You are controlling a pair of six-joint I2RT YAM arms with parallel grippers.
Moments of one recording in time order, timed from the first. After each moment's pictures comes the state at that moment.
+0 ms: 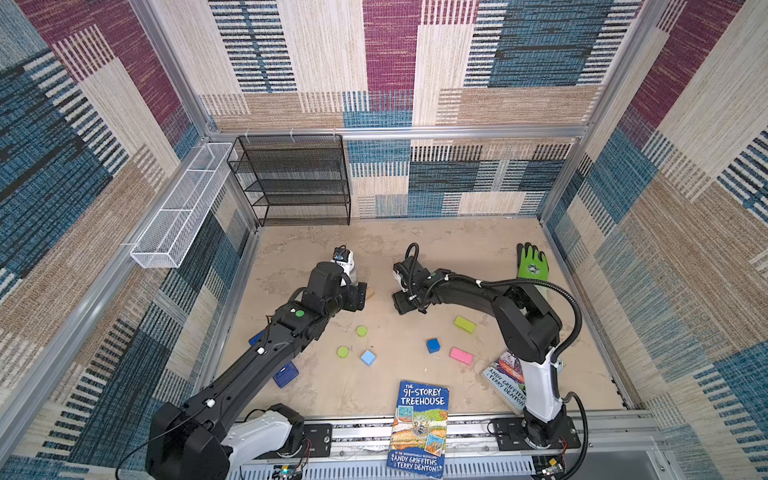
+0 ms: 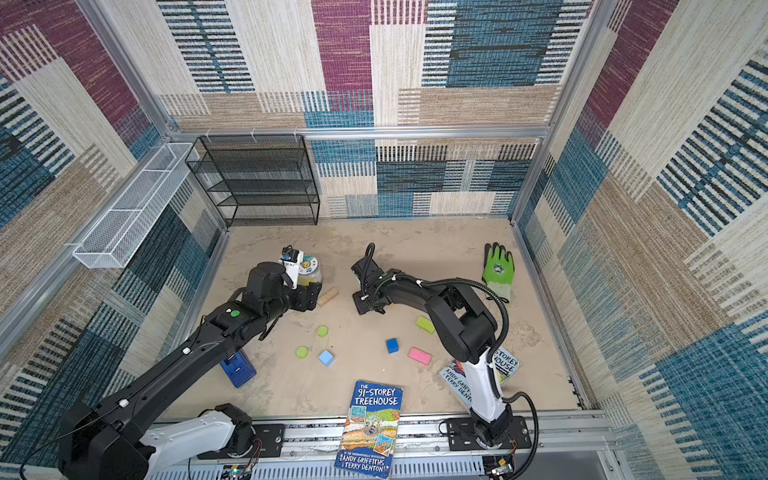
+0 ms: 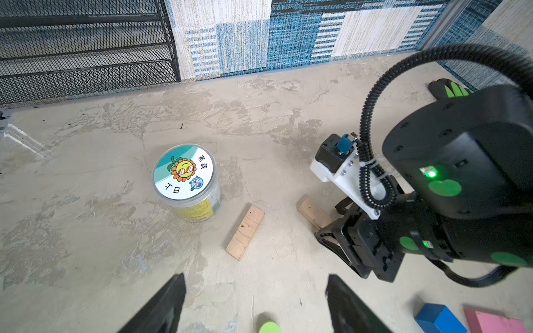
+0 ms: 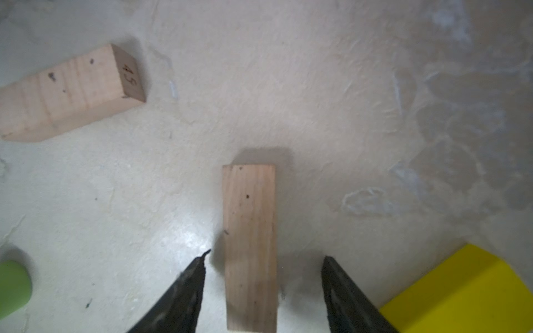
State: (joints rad) left arm -0.50 1.14 0.90 -0.36 -0.13 -0.16; right arm 0.70 2.05 1.40 -0.48 0.01 0.25
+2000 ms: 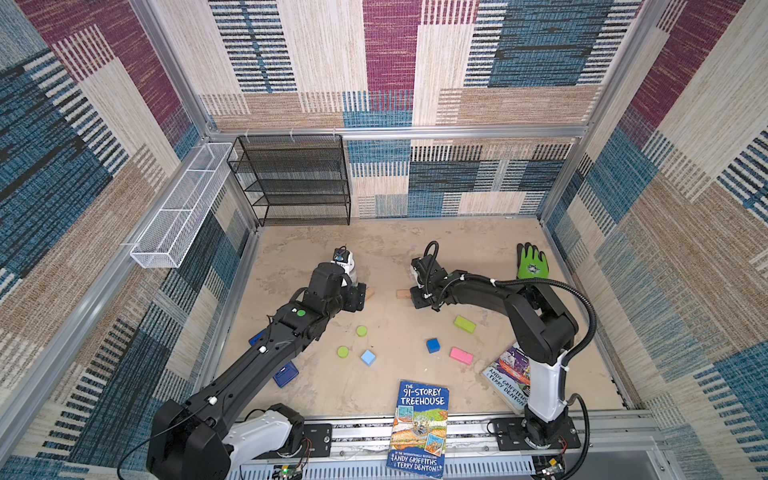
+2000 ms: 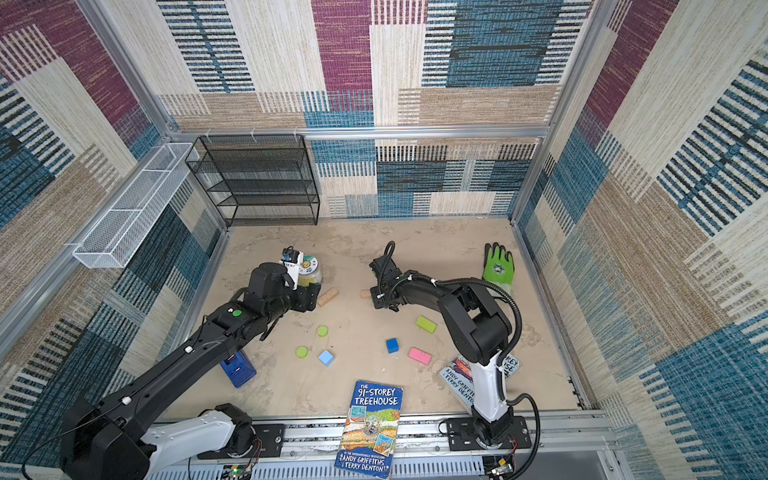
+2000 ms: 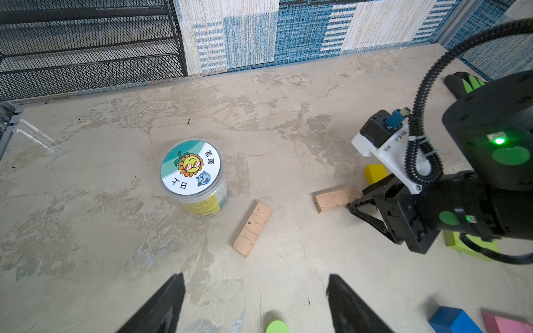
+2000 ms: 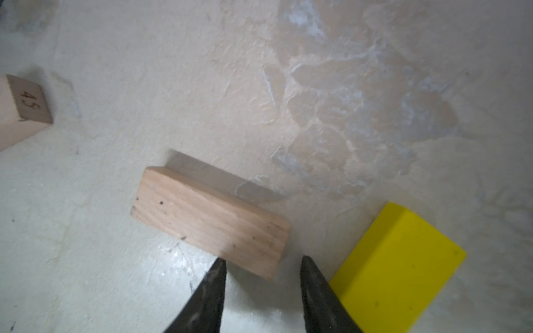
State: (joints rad) left arm -0.50 1.15 0.89 -0.36 -0.16 -0.15; right arm 0.60 1.98 1.28 -0.37 0.03 0.26
